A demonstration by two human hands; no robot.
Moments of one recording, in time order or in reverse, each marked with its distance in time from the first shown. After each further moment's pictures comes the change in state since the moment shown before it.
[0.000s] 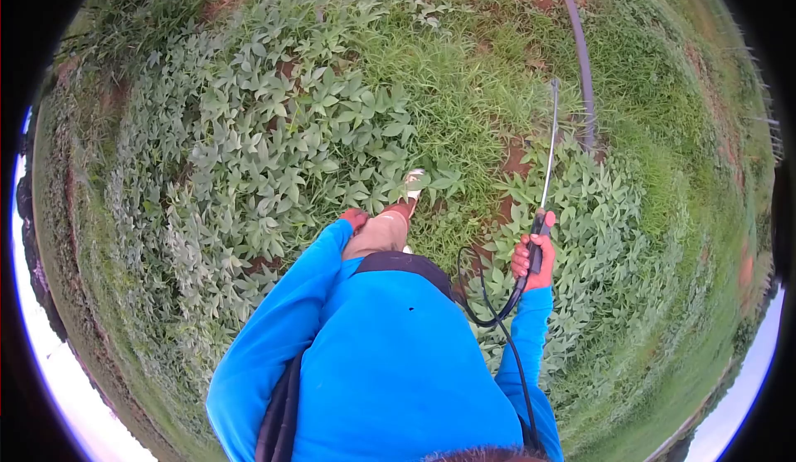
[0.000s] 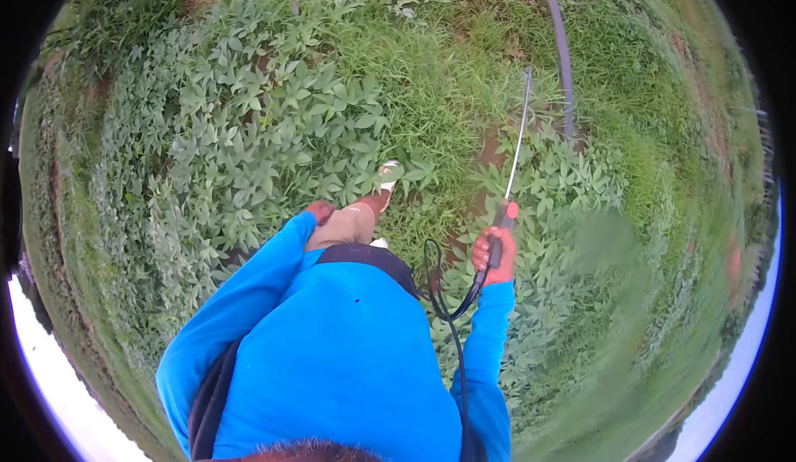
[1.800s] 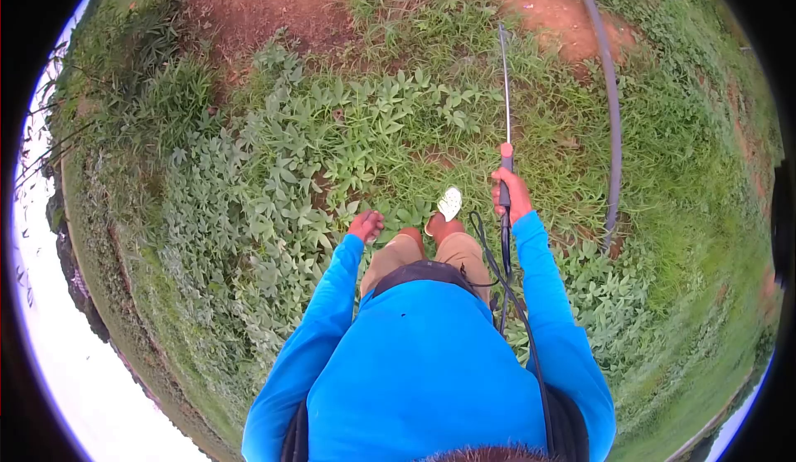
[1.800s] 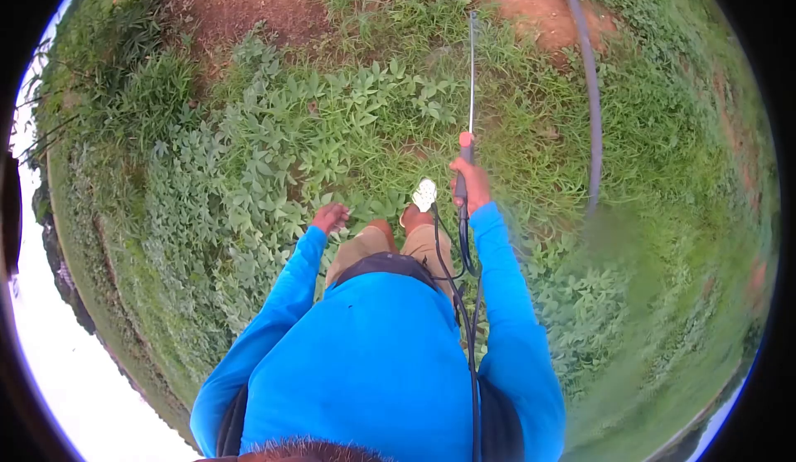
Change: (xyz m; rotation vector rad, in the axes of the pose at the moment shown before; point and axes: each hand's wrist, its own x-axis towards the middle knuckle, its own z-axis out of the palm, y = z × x) left_hand 0.178 0.443 -0.363 -0.535 0.046 -0.093; right_hand 0.398 -0.330 0.476 -0.447 0.056 0.035
